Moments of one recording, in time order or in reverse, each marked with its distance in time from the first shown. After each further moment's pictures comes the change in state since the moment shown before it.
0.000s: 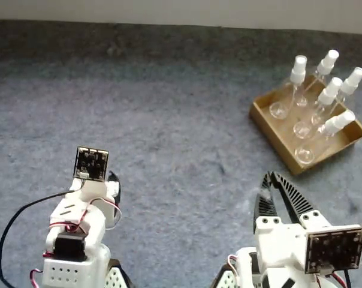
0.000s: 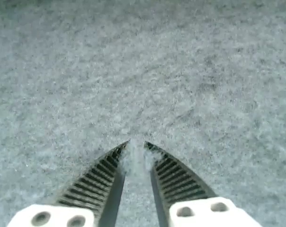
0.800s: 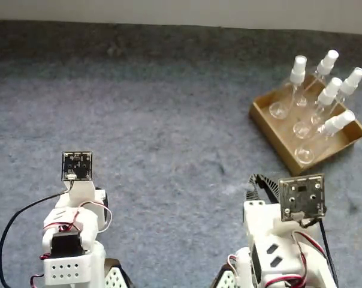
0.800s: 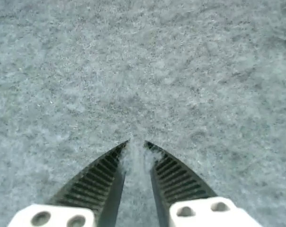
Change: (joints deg) left arm -10.8 0.0 4.7 5.2 0.0; right arm -0.2 -1.1 16.9 -0.1 0.0
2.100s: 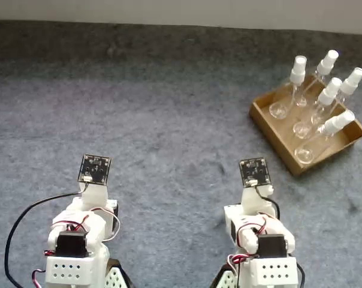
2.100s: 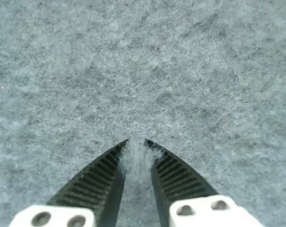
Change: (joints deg) left arm 8.1 0.0 0.0 7.4 0.0; right arm 0.0 0.6 47.2 -17.0 0.0
